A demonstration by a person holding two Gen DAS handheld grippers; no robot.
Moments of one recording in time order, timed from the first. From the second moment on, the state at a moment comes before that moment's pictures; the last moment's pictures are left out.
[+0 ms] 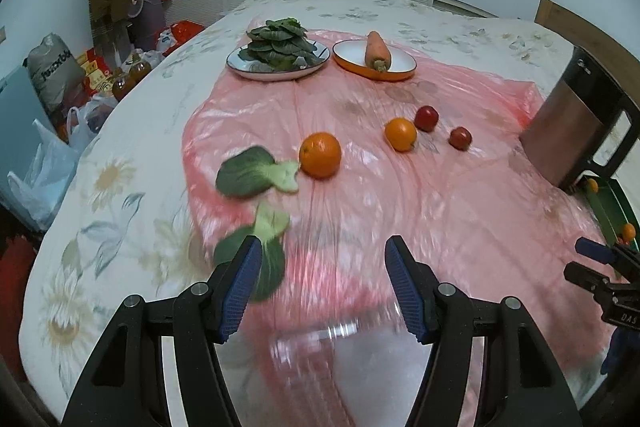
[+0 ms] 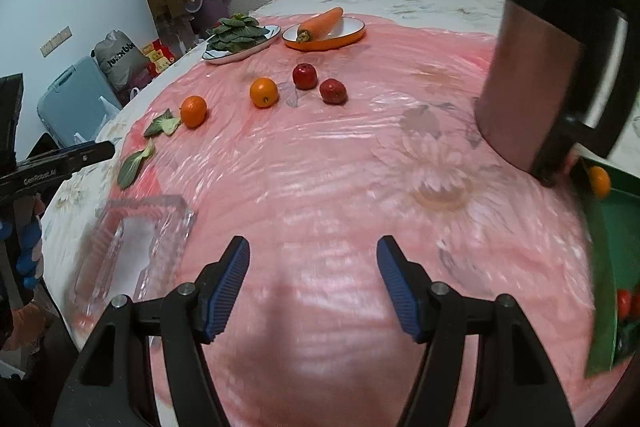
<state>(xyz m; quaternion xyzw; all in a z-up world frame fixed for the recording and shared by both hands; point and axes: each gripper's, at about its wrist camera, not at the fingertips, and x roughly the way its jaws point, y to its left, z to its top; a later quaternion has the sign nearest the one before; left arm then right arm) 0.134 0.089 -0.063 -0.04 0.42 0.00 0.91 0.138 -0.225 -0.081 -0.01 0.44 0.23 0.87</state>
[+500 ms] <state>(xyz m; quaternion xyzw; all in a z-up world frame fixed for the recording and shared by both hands) 0.227 0.086 -0.092 0.00 0.43 -0.01 0.90 0.256 -0.176 -0.087 -0.04 0.42 0.26 0.87</state>
